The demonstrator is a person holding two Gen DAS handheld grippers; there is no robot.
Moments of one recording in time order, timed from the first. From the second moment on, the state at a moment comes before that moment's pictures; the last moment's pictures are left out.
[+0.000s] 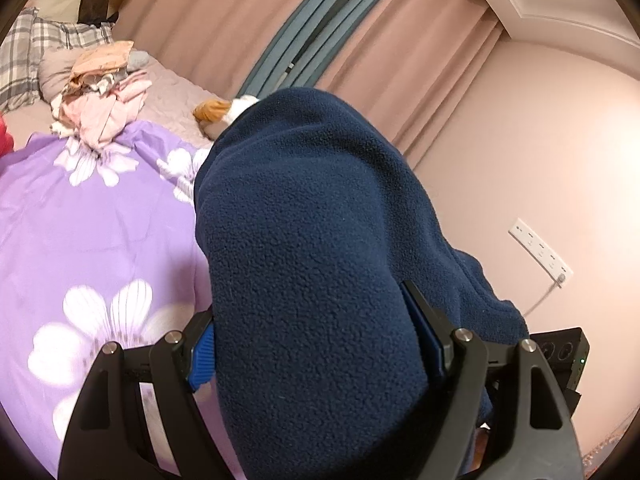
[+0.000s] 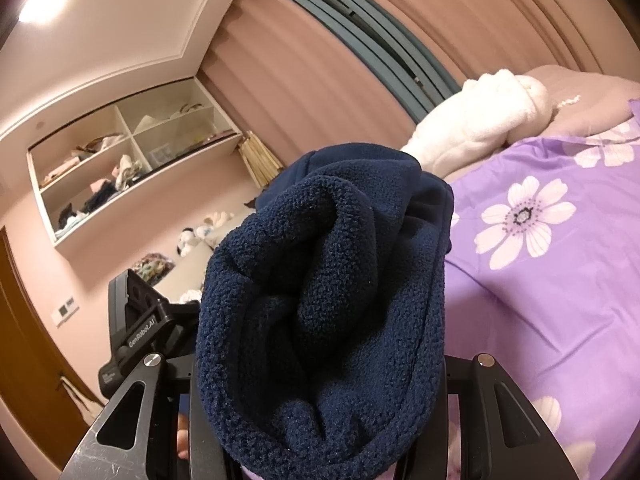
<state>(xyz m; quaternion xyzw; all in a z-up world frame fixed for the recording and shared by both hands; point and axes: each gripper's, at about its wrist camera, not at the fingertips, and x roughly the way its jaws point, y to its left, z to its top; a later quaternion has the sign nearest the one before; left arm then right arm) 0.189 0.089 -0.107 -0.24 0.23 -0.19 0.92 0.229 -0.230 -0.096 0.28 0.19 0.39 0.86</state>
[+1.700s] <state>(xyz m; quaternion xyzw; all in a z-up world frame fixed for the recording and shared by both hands) 0.265 0.105 -0.246 -0.22 0.34 0.03 0.91 0.322 -0.172 -0.183 0.11 0.27 0.20 0.94</state>
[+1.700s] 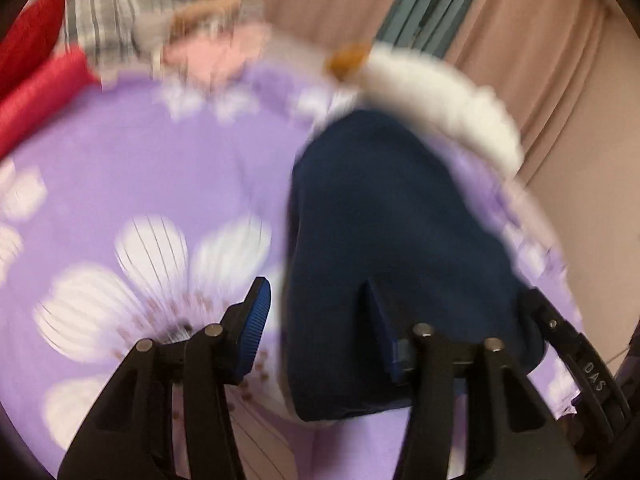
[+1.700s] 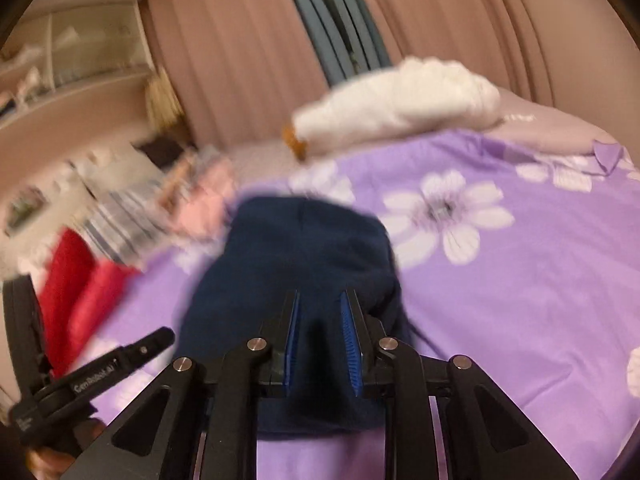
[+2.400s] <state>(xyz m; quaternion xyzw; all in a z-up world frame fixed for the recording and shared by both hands) 0.257 0.102 -0.230 -0.19 0.34 0.07 0.92 0.325 -0.165 -0.206 0.03 0.29 0.14 0.95</state>
